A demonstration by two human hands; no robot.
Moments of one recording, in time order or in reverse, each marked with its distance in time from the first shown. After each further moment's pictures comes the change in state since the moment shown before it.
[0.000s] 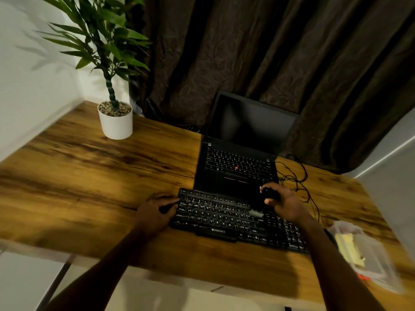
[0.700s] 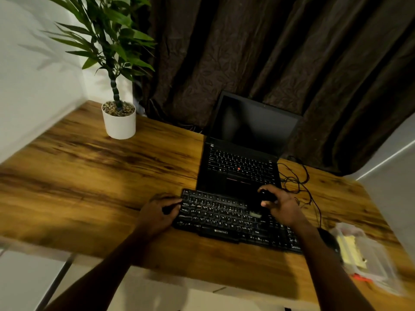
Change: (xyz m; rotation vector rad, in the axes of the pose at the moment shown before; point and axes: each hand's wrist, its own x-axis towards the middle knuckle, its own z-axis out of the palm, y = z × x) left_hand -0.001 -0.001 -0.002 0.012 -0.023 0.007; right_hand -0.005 -0.011 0.017 0.005 0.024 -0.006
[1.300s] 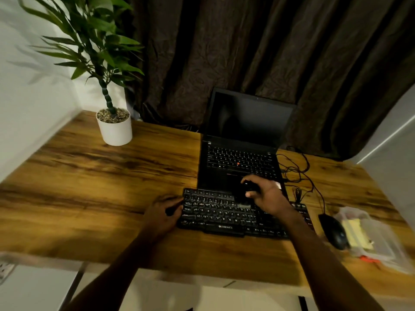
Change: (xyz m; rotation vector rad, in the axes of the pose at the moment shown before) left_hand -0.001 0.005 -0.002 0.035 -0.005 0.010; right_hand 0.009 -0.033 0.030 0.061 -0.033 -0.052
